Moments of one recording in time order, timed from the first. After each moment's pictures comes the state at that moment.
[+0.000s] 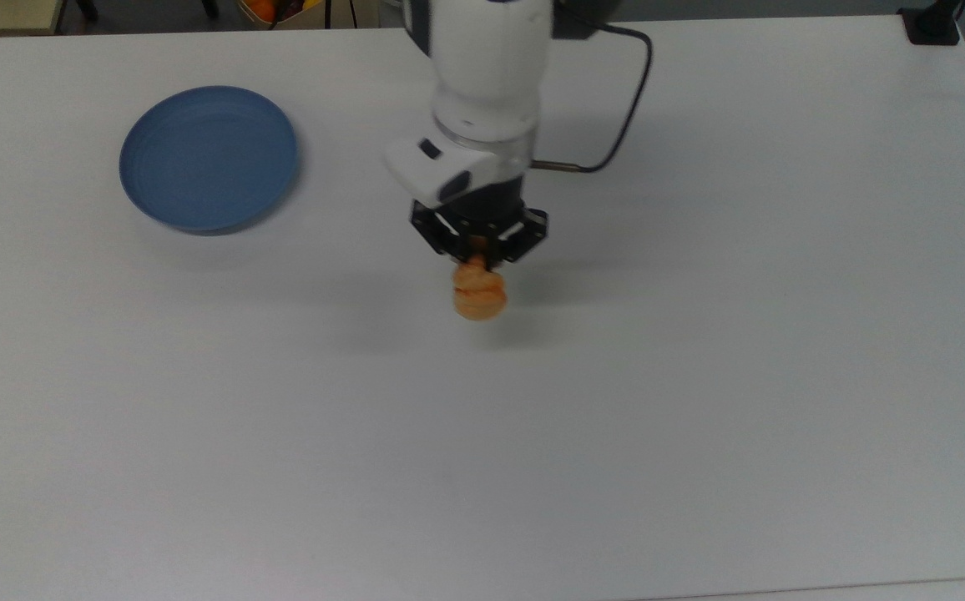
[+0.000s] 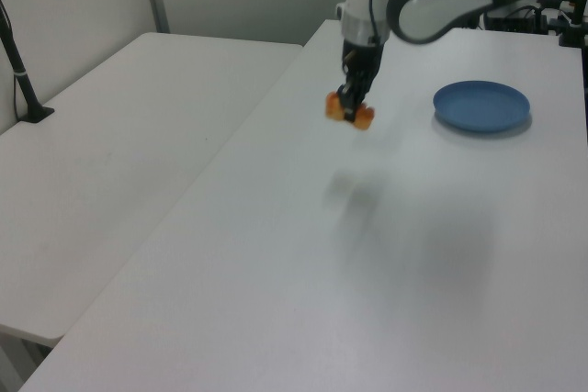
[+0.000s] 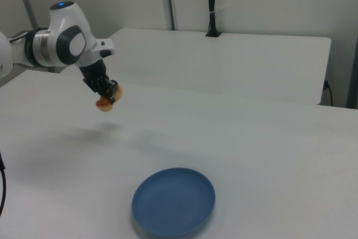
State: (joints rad) arm 0.24 0.45 -0.02 -1.49 -0.08 2.13 0.29
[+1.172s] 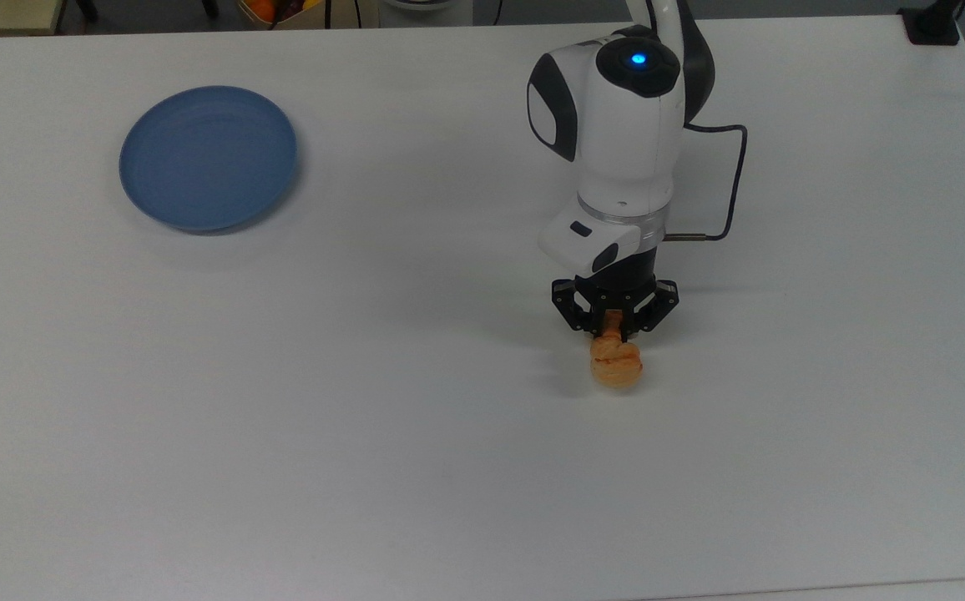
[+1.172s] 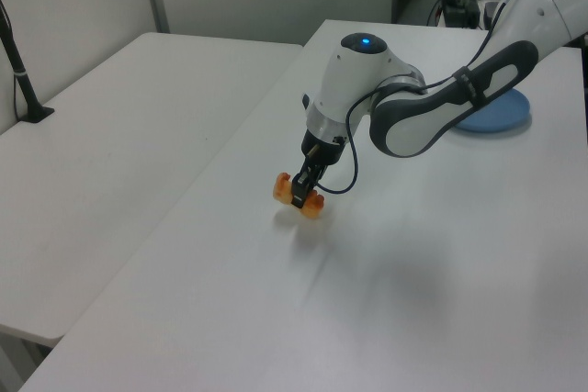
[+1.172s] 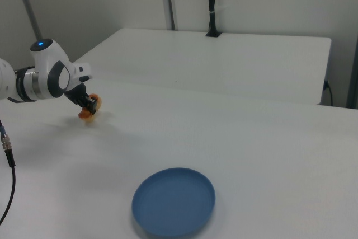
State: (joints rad) arm 0.41 0.67 -0.02 -1.47 -0.08 2.51 0.45
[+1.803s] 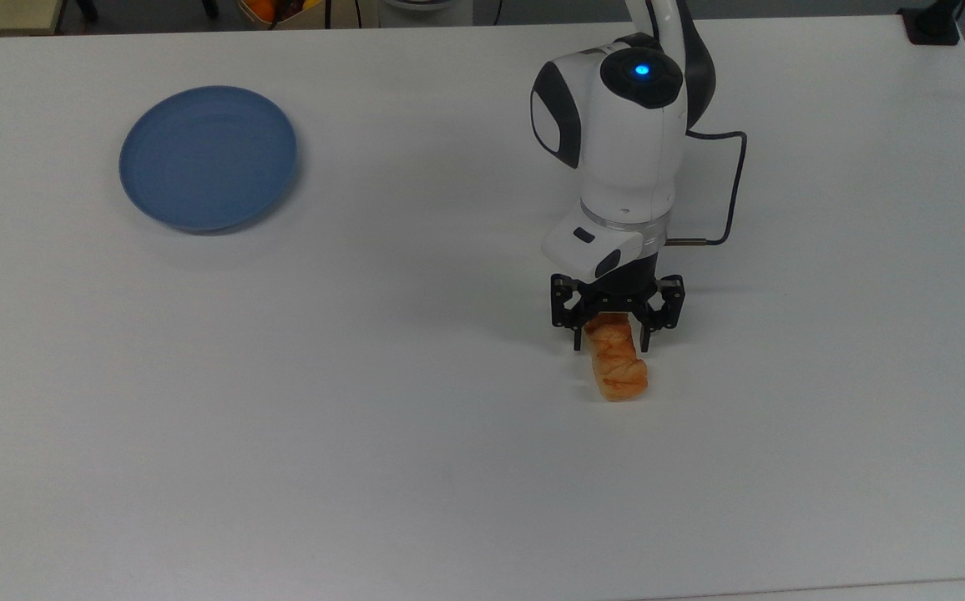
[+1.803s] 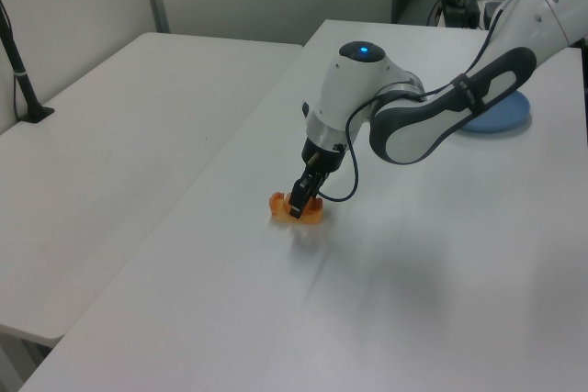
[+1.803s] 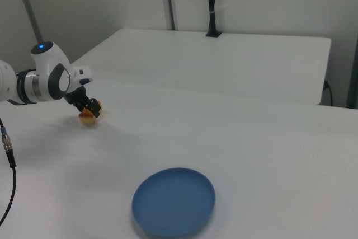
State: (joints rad) arm 0.41 0.68 -0.02 -1.47 -0.08 2.51 0.45
